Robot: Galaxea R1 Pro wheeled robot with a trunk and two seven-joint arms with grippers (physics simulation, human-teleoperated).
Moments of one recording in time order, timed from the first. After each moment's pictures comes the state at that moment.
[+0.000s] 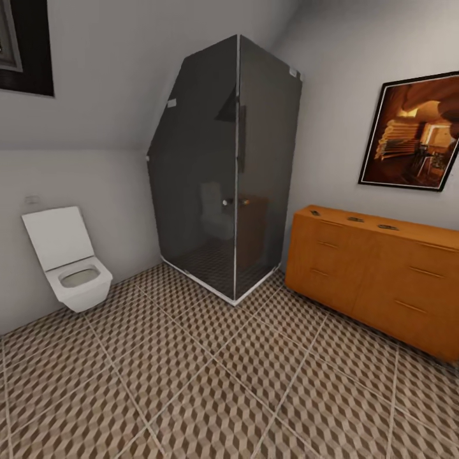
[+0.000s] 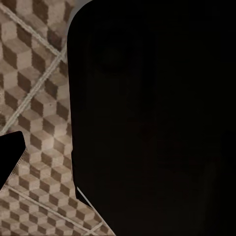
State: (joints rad) left arm 0.00 0.00 0.02 -0.02 0.01 0.00 0.00; right arm 0.01 0.00 -0.01 0.00 -0.01 -0.05 0.00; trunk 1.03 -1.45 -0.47
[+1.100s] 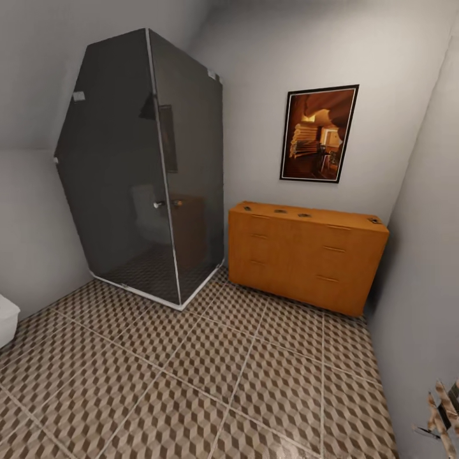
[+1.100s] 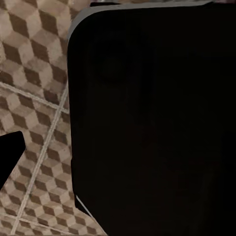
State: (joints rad) left arm 0.00 0.00 0.02 -0.02 0.01 -0.04 0.00; right arm 0.01 0.00 -0.01 0.00 -0.02 -0.05 0.00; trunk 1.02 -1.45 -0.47
